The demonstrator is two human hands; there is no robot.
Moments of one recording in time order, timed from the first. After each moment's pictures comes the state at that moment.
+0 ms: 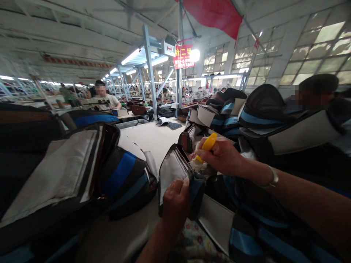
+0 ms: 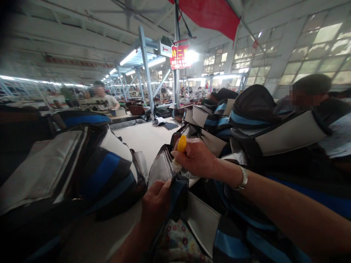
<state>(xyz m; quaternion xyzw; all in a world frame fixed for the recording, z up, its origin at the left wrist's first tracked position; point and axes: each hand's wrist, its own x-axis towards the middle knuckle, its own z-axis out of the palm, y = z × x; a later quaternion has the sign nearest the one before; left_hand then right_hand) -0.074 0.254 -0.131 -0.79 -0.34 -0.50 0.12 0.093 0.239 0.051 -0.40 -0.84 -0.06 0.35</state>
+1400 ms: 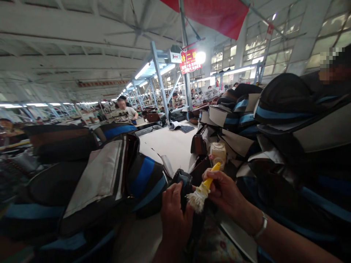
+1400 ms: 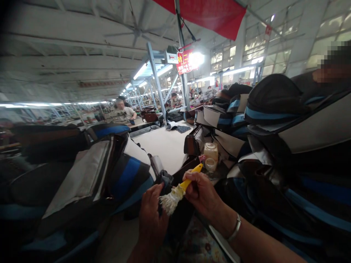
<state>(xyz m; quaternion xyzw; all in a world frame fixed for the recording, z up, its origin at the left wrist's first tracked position) -0.133 0.228 -0.130 -0.73 -0.42 -0.54 0.06 0.038 0.224 -0.057 -0.21 -0.34 0.69 0.60</state>
